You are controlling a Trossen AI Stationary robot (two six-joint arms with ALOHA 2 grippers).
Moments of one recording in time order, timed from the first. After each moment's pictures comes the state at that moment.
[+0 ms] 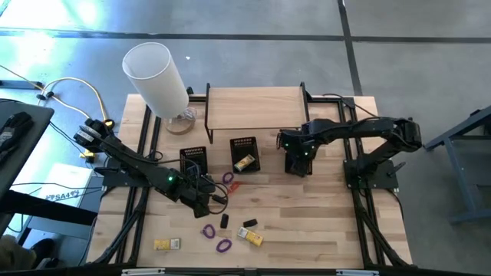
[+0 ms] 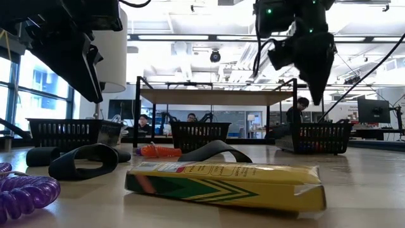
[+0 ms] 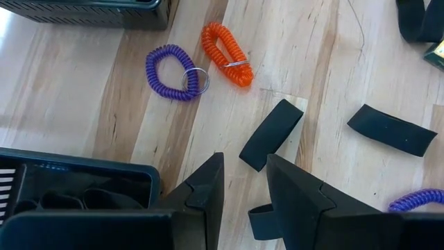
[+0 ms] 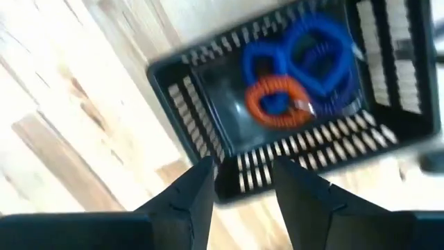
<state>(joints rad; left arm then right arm) -0.49 1.42 0.91 -0.61 -0.40 -0.67 -0.15 1.51 1.11 -1.15 -0.06 0.35</state>
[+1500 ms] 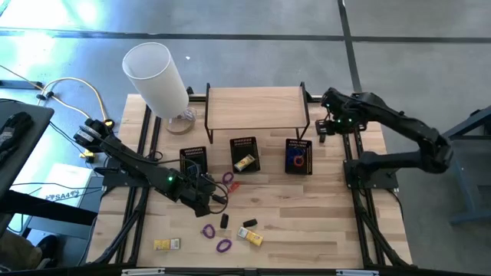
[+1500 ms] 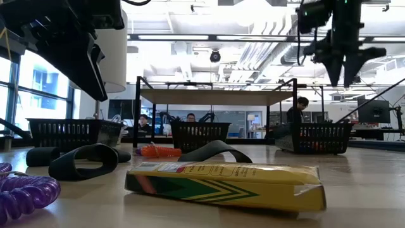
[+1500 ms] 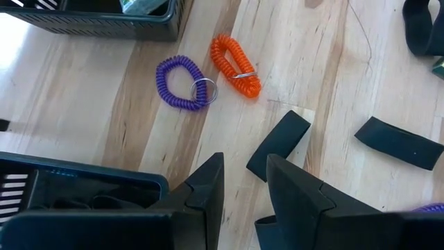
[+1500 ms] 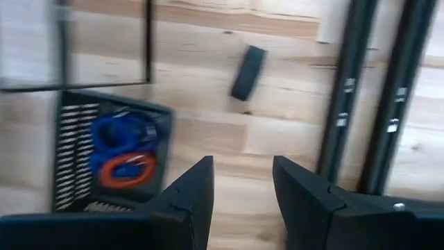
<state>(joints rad) -0.49 1.42 0.91 -0.60 -0.44 -0.67 -0.68 1.12 1.03 -1.32 0.07 0.79</state>
